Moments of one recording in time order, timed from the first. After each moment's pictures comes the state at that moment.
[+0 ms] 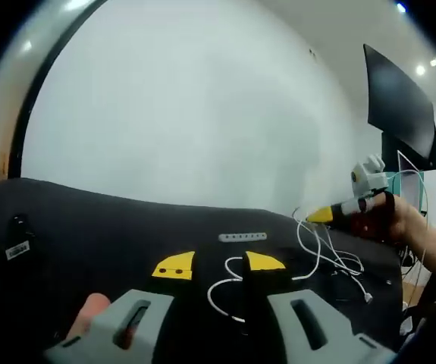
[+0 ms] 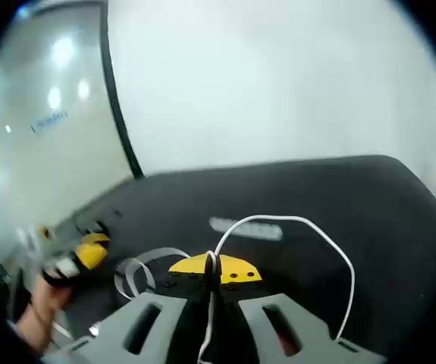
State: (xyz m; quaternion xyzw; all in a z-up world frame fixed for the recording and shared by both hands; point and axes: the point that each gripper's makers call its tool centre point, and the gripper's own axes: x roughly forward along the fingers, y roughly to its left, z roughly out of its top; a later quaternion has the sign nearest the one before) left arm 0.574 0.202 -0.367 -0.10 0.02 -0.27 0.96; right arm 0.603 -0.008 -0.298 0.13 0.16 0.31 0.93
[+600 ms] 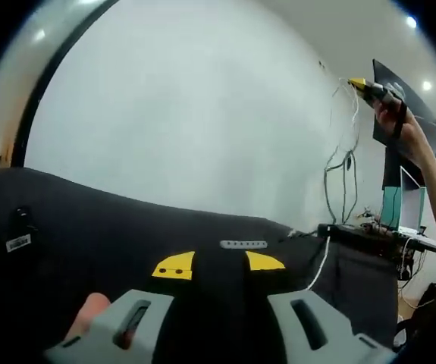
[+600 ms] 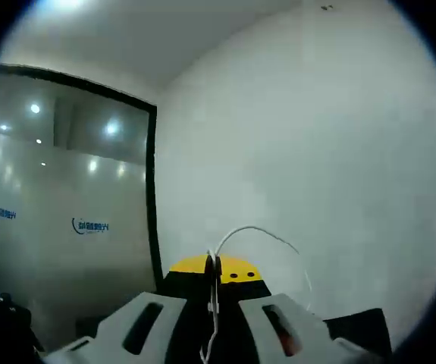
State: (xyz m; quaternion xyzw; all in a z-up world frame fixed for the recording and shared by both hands) left arm 0.571 0.204 -0.363 -0.12 0.01 -0.26 0.96; right arm 0.566 -0.079 0.064 0.10 -0.14 0.28 0.94
